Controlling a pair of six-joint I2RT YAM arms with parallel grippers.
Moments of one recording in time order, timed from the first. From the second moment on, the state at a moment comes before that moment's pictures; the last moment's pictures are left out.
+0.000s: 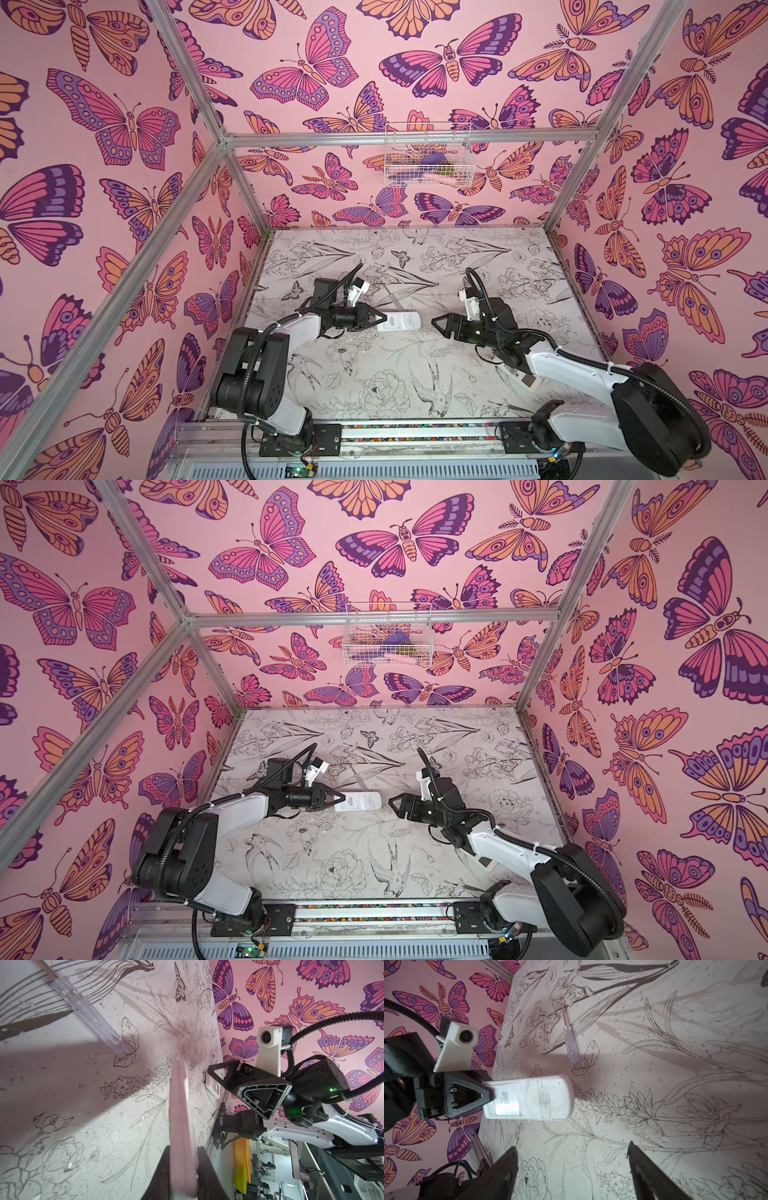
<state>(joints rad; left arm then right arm) -0.19 1.57 0.71 -0.03 1.07 -0.43 0.56 1.28 0.48 0.22 -0.32 0.77</state>
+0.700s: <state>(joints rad) -0.20 1.68 0.73 0.01 1.12 -0.48 0.56 1.70 0.50 0.63 -0.54 0.90</state>
